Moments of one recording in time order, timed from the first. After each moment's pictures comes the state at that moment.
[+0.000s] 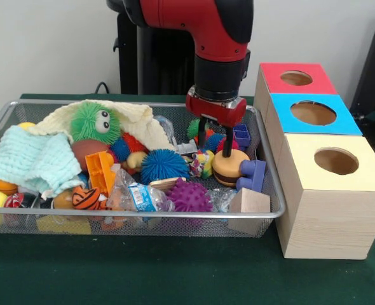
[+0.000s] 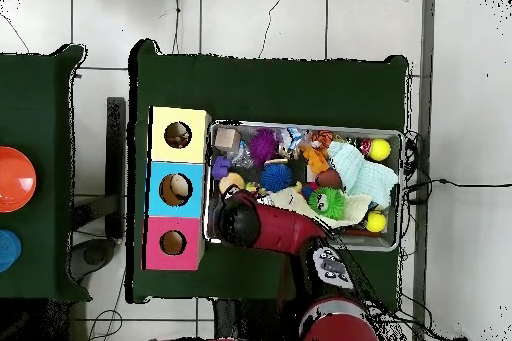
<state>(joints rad) -0.21 -0.51 0.00 1.87 0.00 0.14 2.17</state>
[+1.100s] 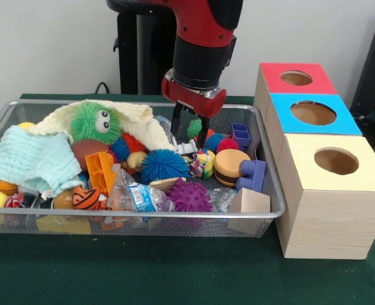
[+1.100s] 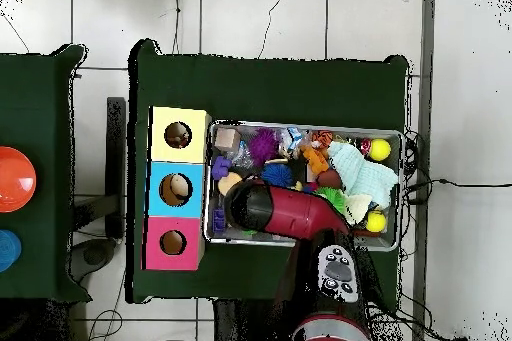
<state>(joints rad) -0.14 -0.55 -0.14 1.73 0.00 0.36 2.17</state>
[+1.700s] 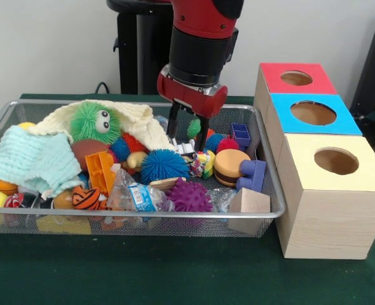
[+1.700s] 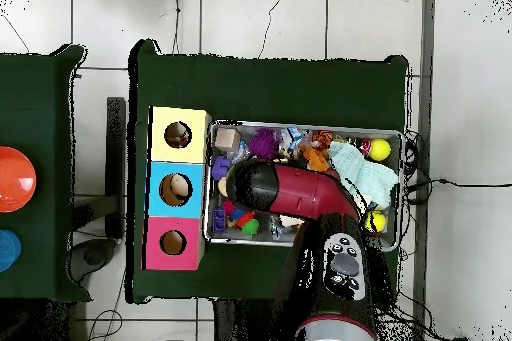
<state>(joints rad) -0.15 -0.57 -0.14 1.63 0.00 0.46 2.17</state>
